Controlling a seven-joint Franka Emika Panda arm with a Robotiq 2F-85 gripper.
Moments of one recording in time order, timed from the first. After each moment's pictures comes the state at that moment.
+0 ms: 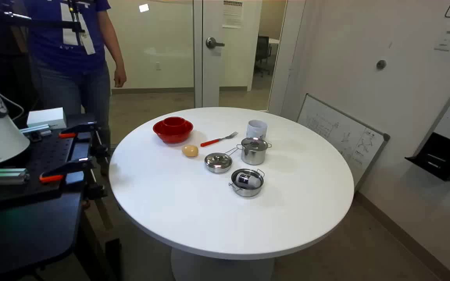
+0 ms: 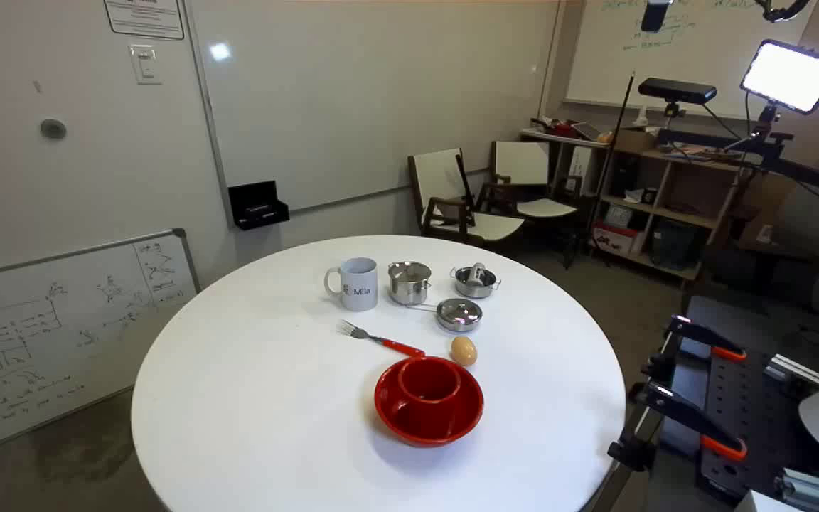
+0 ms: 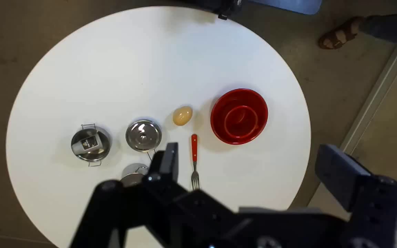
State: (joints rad) arm 0.04 -0.66 -0.13 -2.36 0.05 1.69 -0.24
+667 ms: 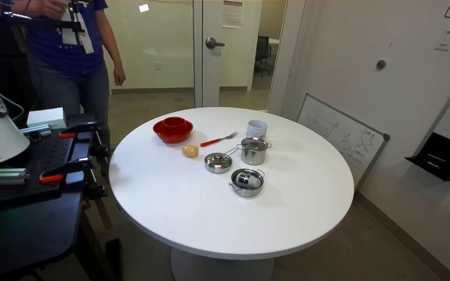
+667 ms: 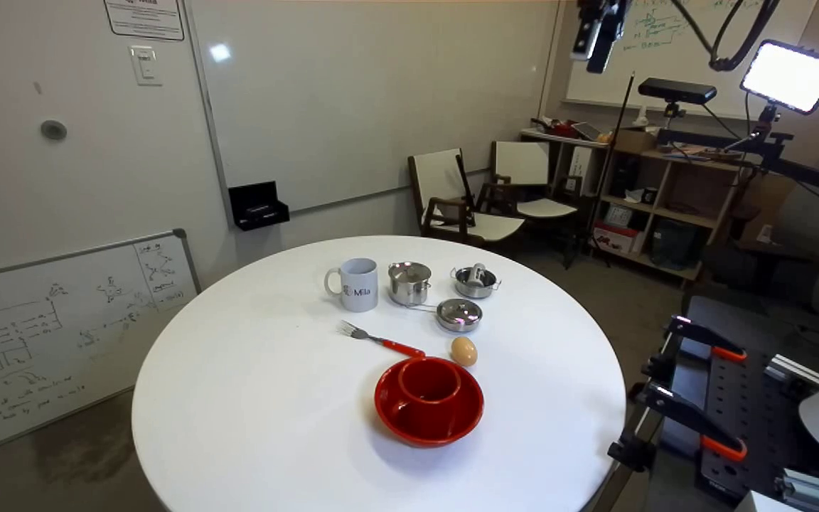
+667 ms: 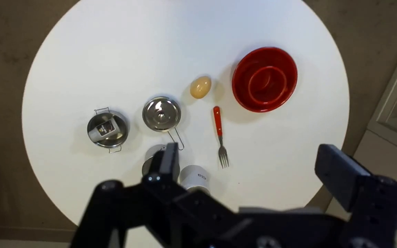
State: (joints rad) arm 0.02 -0.53 -0.10 -2.41 0.06 1.95 -0.11
